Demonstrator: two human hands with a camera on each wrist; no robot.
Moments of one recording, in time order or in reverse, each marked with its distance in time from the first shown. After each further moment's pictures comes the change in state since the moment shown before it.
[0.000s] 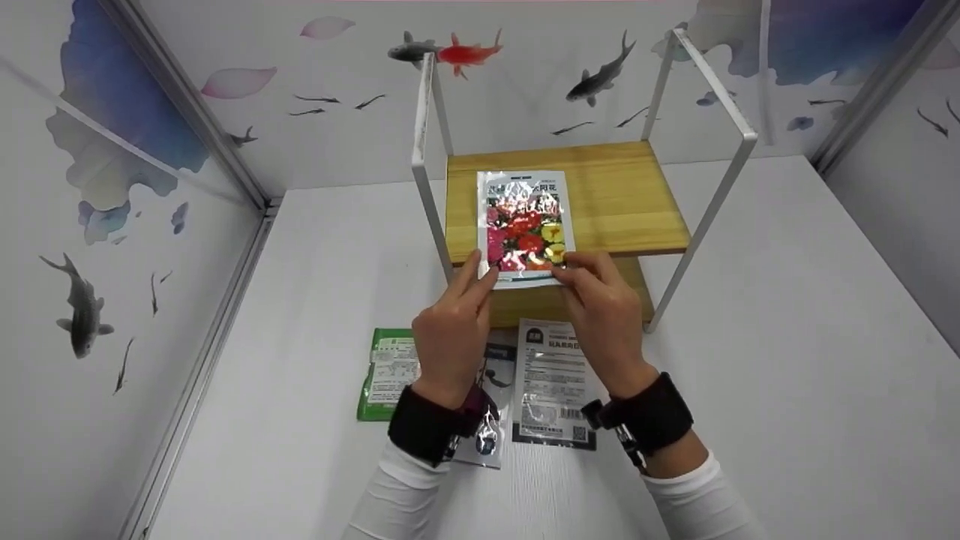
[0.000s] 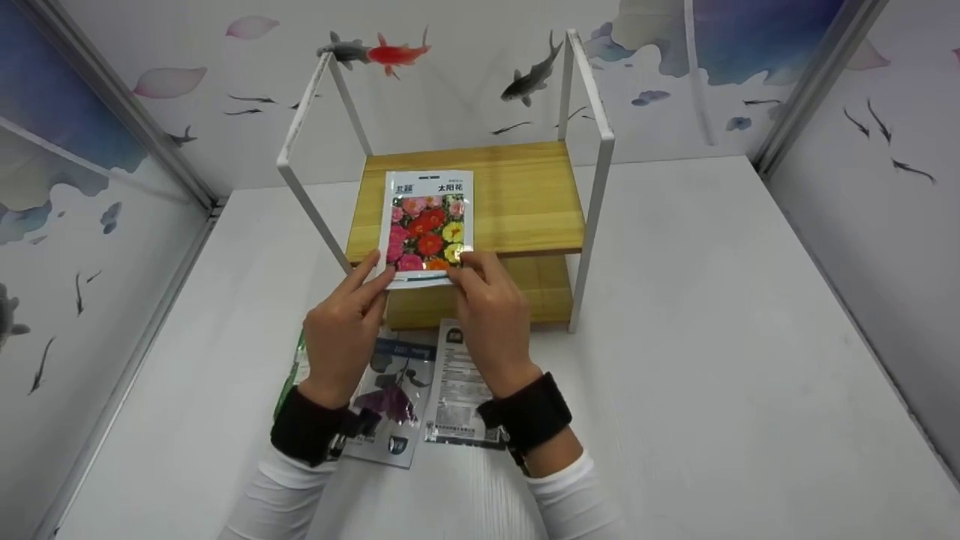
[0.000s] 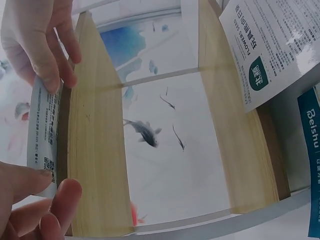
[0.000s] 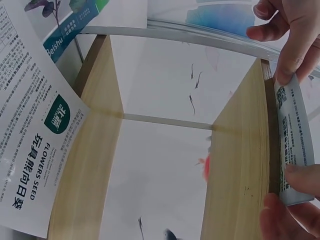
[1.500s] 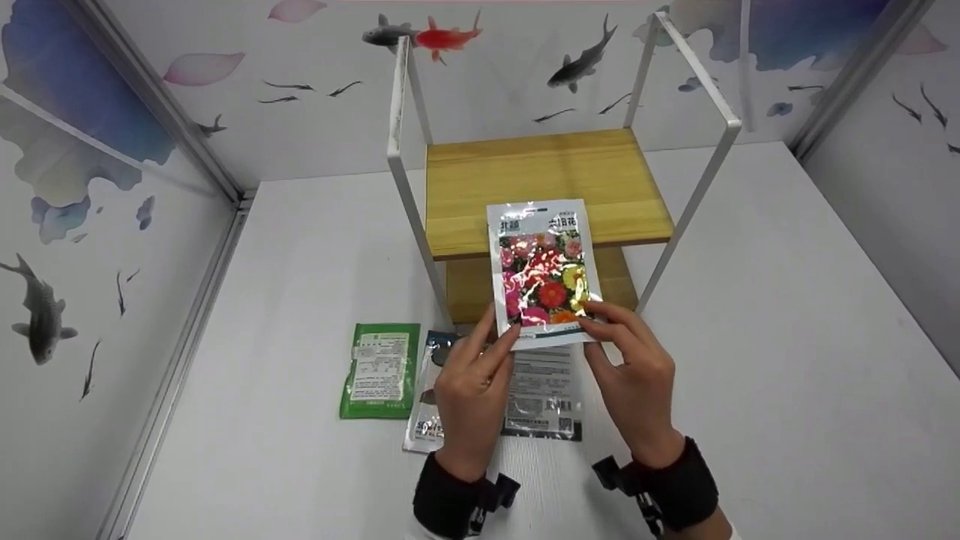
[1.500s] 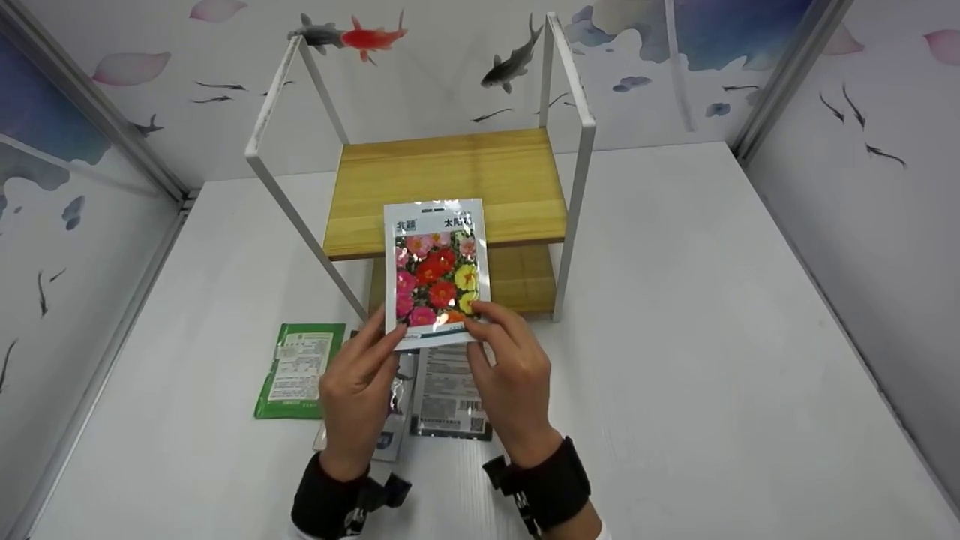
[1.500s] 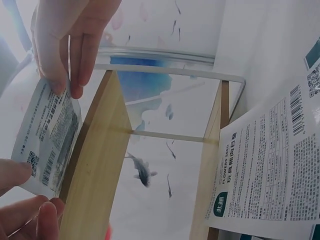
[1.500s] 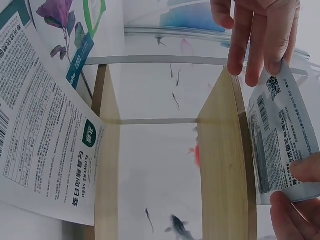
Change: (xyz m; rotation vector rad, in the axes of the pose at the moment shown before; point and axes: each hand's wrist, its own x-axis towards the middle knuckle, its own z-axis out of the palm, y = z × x) left_hand -0.066 0.046 0.001 -0.380 0.056 -0.136; right_hand -0.061 -0.010 -0.053 0.162 0.022 0.105
